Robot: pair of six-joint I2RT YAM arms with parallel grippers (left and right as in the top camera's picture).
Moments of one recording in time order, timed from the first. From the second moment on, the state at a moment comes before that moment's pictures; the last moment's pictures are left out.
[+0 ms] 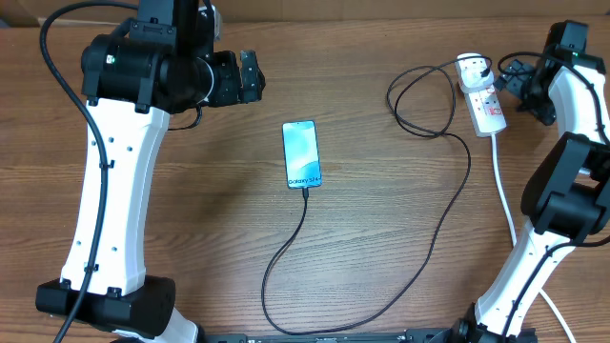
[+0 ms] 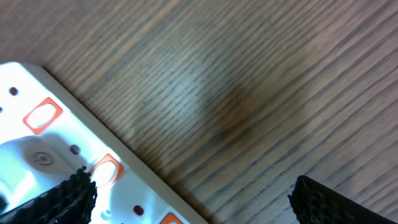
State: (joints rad) left arm -0.20 1.75 2.11 -1.39 0.16 -0.33; right arm -0.34 2.32 1.95 -0.82 0.06 0.39
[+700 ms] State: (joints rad) left arm -0.20 1.75 2.11 -1.39 0.16 -0.33; right arm -0.34 2.32 1.92 -0.80 0.05 0.43
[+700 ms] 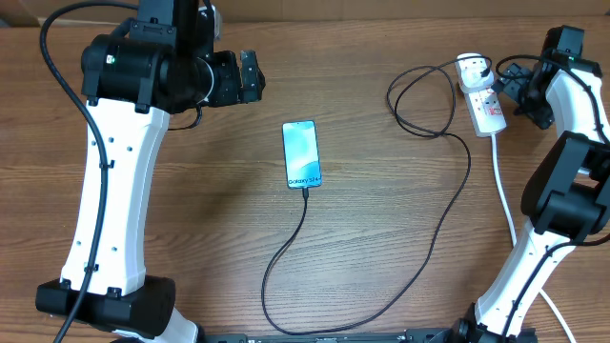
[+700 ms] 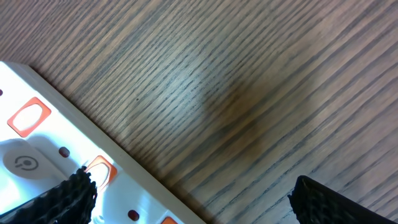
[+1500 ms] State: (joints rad) left arm -0.20 1.75 2.11 -1.39 0.16 -0.33; right arm -0.30 2.32 1.88 -0.74 0.07 0.50
